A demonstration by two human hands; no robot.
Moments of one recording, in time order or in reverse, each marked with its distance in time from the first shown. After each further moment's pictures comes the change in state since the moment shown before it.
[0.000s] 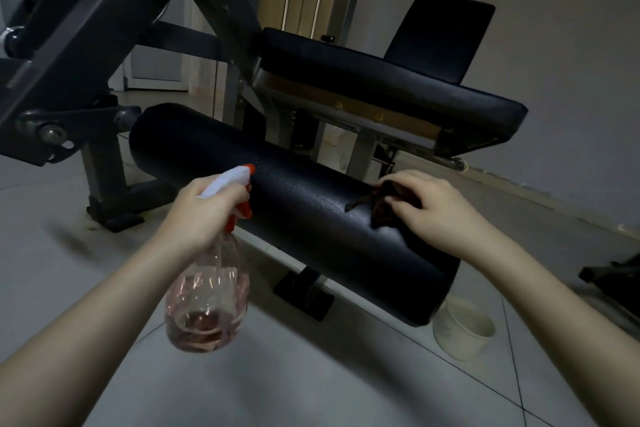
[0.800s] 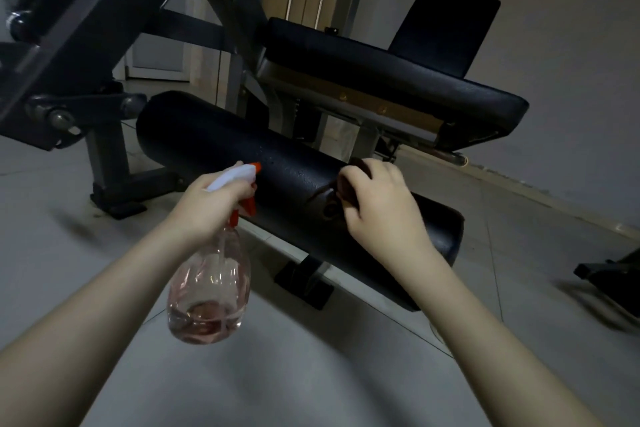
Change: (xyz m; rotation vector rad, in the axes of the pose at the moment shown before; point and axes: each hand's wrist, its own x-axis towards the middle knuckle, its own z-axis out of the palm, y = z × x) left_hand -0.010 -0.003 -0.005 -0.006 -0.085 -0.034; right_hand -0.005 -0.059 0.043 -0.270 0.194 -0.027
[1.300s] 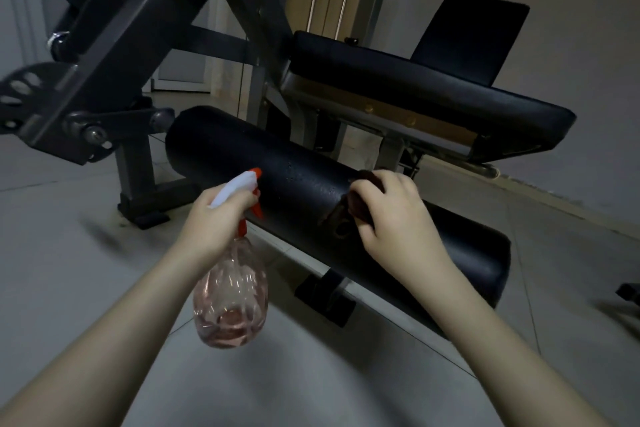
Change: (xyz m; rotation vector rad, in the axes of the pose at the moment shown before) left_hand 0.020 -0.026 -0.018 -0.111 0.161 -0.021; right_hand 0.015 -0.013 0.016 0.039 0.001 -0.064
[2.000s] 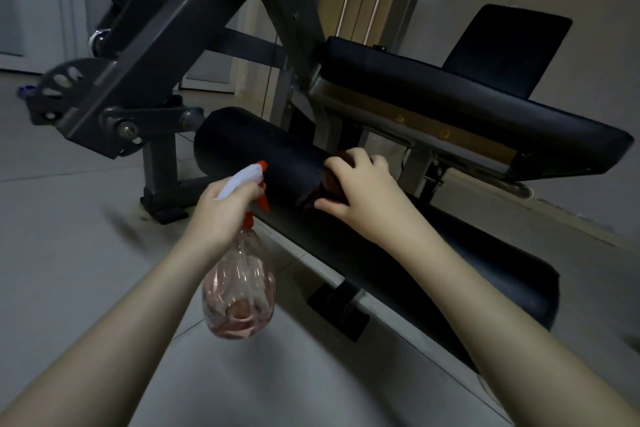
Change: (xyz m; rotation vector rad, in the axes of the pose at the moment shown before) left_hand 0.019 -0.008 -0.018 -0.052 0.101 0.006; right_hand 0.070 -0.036 0.020 -0.033 -0.212 -0.107
